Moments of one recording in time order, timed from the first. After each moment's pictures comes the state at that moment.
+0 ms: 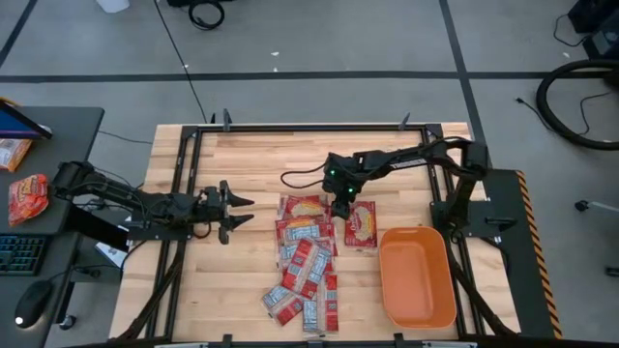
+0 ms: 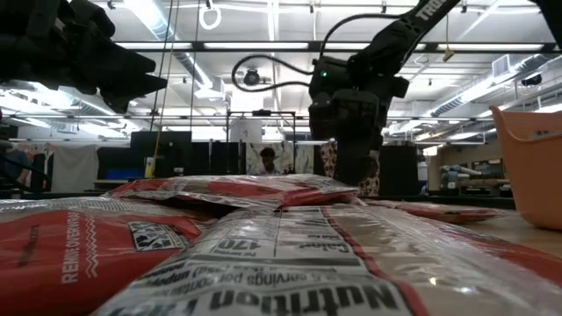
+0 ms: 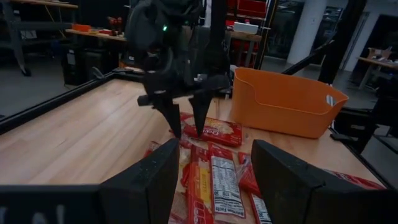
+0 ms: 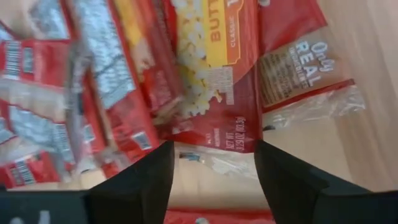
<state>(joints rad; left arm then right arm) -0.25 0.61 0.04 0.54 -0.38 -0.17 -0.27 1.82 1.09 -0.47 -0.46 0.18</state>
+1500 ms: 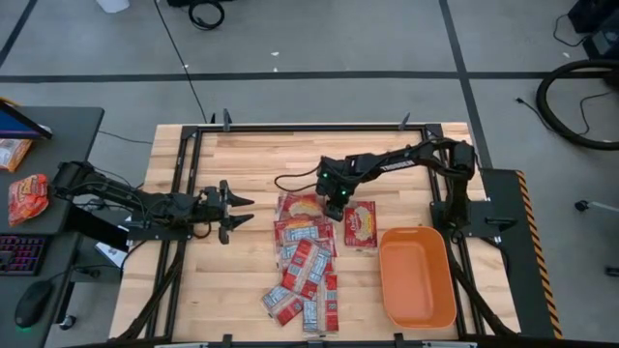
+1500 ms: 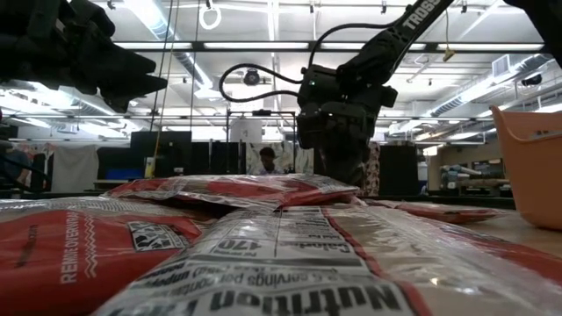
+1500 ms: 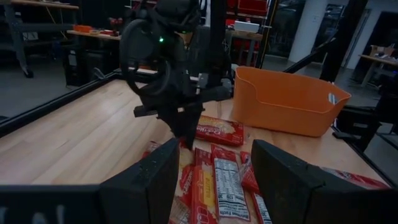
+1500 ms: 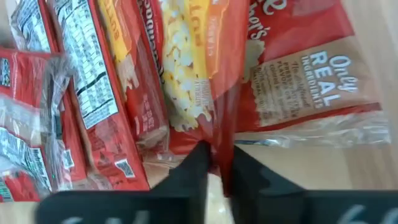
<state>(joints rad) -0.25 0.61 0.05 0.53 -0.38 -0.16 -0.26 1.90 1.14 -0.42 -0.46 0.16</state>
